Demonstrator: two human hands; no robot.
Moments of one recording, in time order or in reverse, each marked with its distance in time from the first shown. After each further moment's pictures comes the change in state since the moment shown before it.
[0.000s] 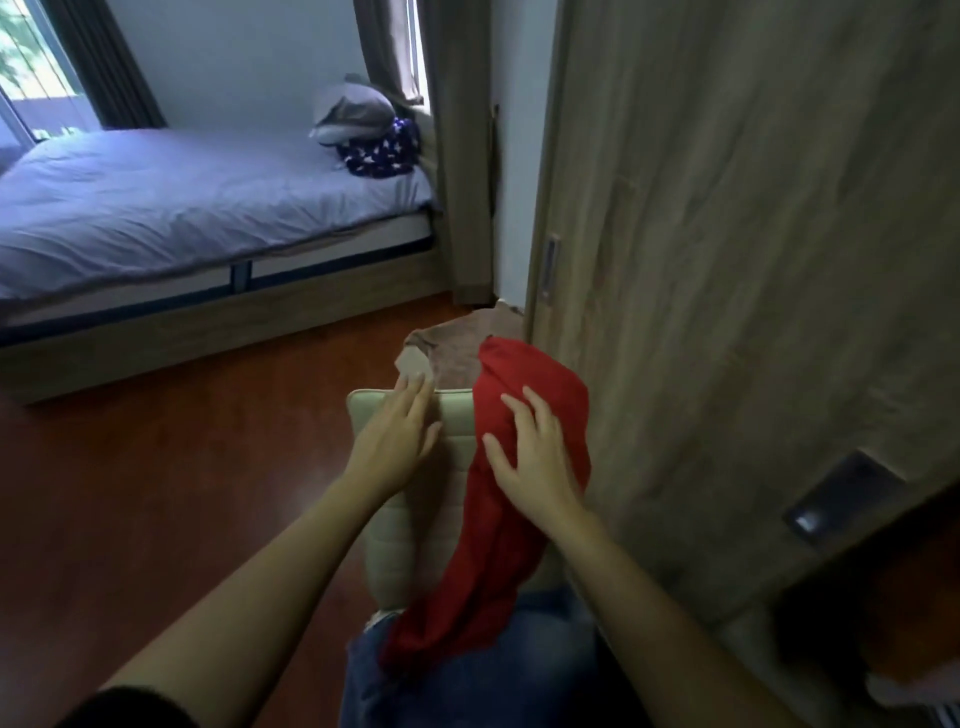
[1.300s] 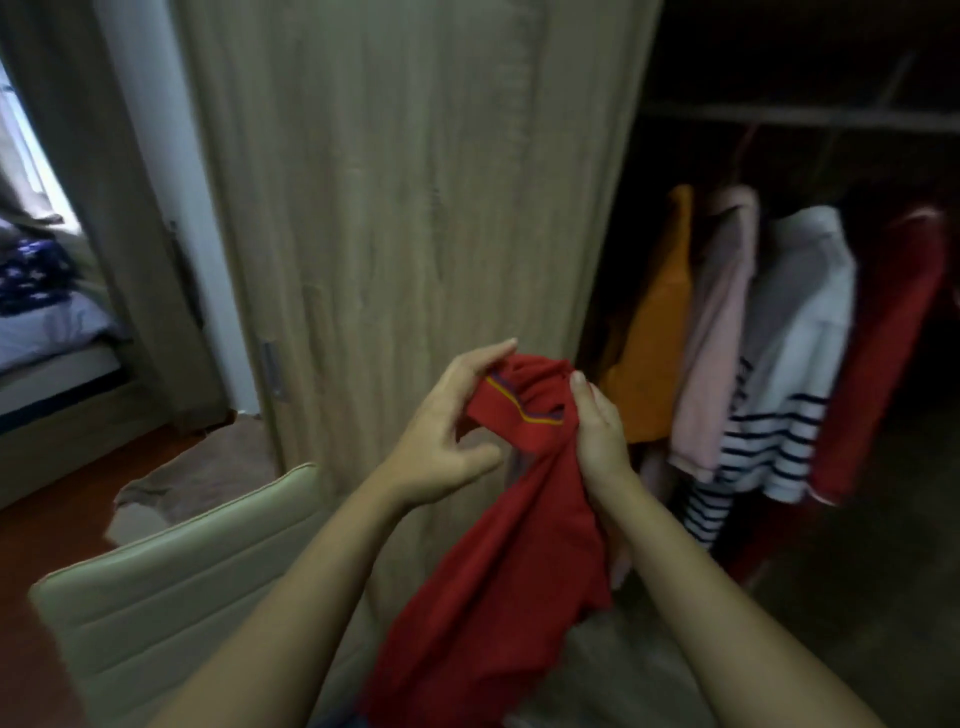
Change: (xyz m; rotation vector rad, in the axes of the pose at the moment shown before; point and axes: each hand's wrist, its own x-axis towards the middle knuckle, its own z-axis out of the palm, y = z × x) left_hand -0.019 0.280 -0.105 -1.218 -0.313 0.911; right_hand -0.114 0.010 -0.260 0.482 0.826 0.308
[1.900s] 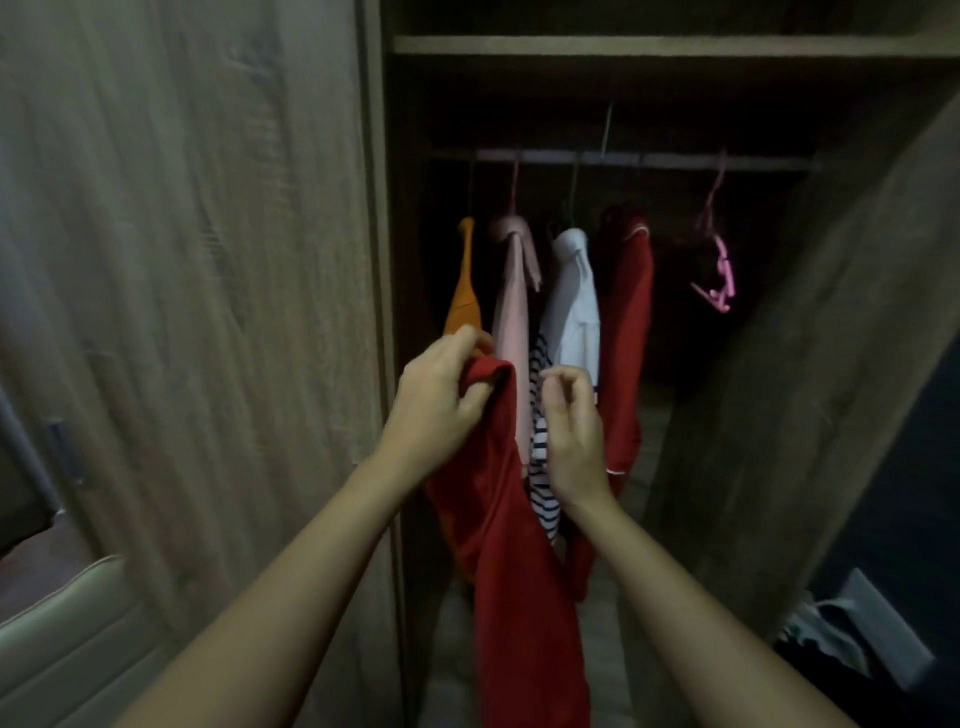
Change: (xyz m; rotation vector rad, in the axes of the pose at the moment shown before) left_hand 0.101 0.067 0.143 0.510 0.171 0.296; right_hand -0.025 -0.043 -0.155 -0.166 0.238 -0.288
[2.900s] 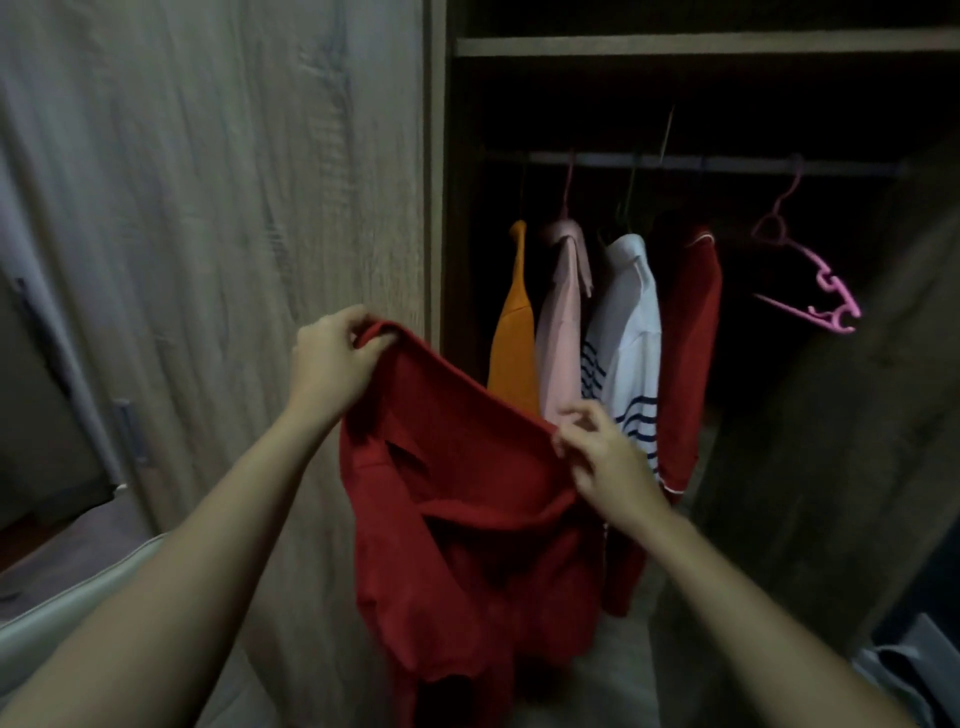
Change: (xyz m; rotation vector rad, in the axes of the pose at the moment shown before) left_hand 0.010 -0.090 -0.078 0.266 0.144 -0.447; right_hand 0.007 0.032 -0.017 -0.779 -0.440 -0.283
